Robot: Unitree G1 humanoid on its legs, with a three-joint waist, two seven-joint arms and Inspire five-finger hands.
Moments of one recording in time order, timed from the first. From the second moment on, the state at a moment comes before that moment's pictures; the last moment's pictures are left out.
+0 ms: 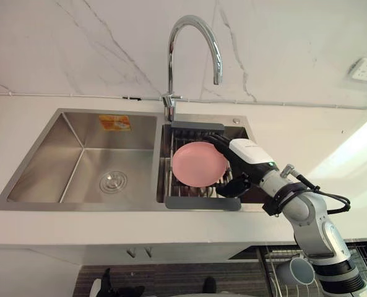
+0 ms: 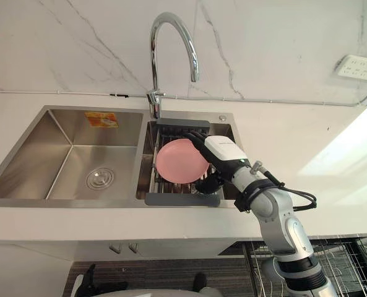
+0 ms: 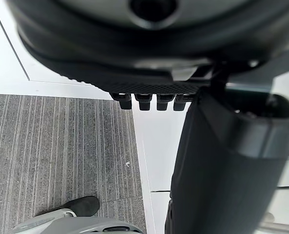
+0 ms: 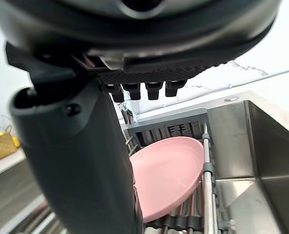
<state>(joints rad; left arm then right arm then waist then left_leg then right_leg) 0.26 0.13 0.11 0.90 0.23 -0.07 0.26 -0.09 -0.49 0.13 -0.34 -0.73 0.01 0.45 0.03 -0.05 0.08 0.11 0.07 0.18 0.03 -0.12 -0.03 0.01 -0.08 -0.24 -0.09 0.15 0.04</state>
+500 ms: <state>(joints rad) 0.27 0.13 0.11 0.90 0.22 -0.06 0.26 -0.16 -0.51 0.25 -0.27 -0.84 -0.02 0.47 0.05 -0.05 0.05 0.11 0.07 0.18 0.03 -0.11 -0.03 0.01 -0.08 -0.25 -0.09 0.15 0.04</state>
